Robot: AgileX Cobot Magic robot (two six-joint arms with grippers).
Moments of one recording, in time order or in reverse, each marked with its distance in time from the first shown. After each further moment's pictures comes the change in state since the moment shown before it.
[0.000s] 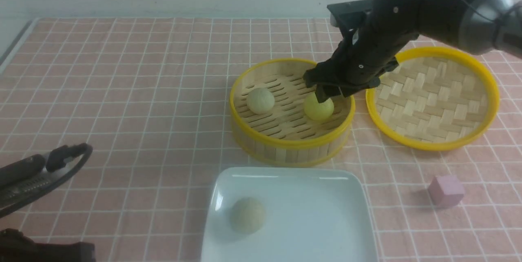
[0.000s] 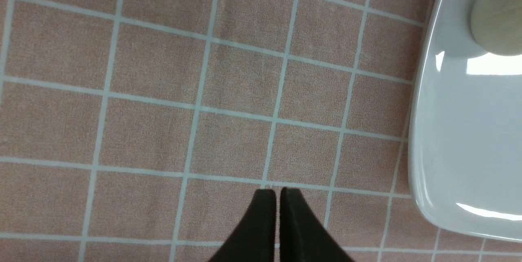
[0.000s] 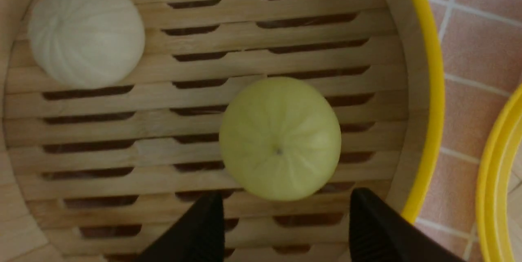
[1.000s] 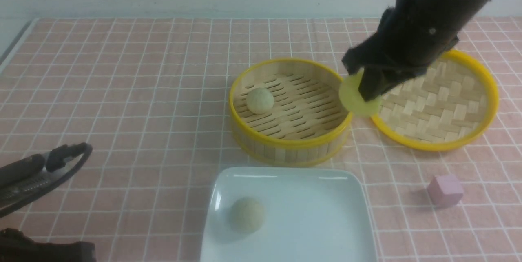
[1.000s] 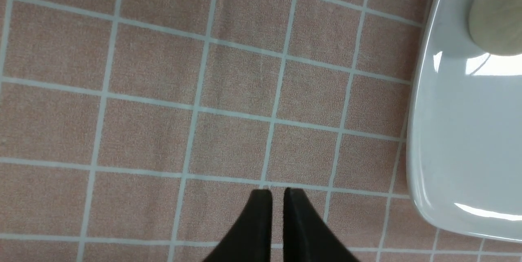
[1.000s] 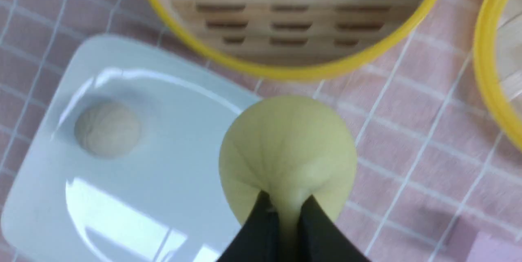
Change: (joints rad) right arm 0.048 -0.371 0.121 0.125 0.425 -0.103; left arm 0.000 0.000 0.000 0.000 -0.002 0.000
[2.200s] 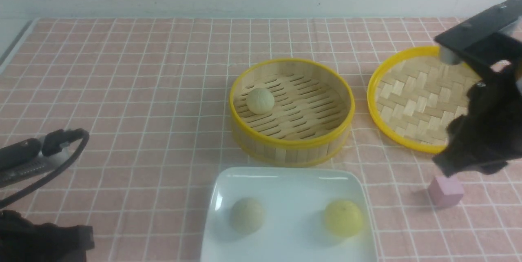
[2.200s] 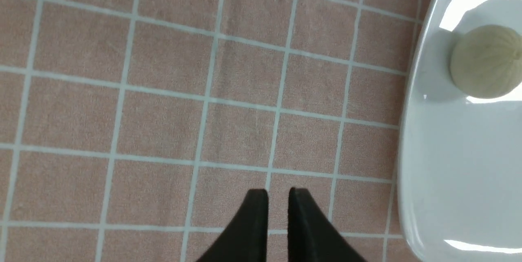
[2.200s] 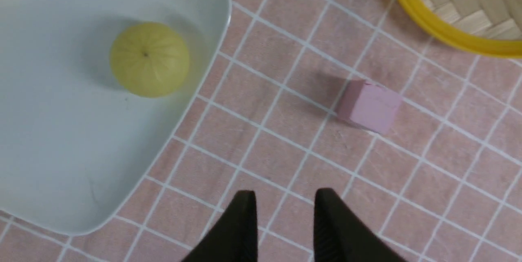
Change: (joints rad) right arm 0.121 -0.462 0.420 -0.333 -0.014 0.116; left arm 0.000 0.009 -0.044 0.010 -0.063 0.050
